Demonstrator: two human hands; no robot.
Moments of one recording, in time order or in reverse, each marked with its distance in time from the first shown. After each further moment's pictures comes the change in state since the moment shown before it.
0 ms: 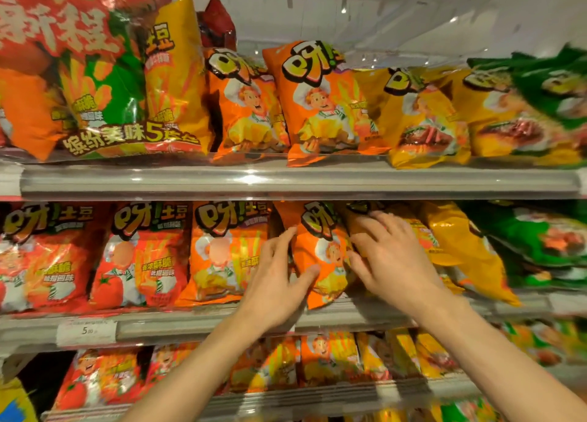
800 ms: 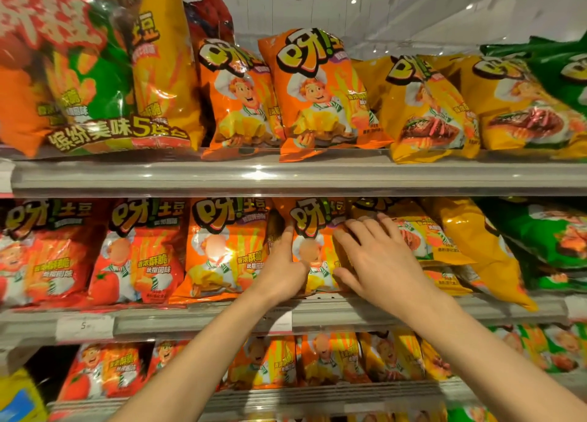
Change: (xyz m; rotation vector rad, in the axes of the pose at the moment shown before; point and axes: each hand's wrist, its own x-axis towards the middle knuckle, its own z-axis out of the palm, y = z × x) left_hand 0.034 0.000 0.018 -0.213 -0.169 -0.263; right_hand 0.007 -0.008 0.015 -0.069 -0.125 -0.082
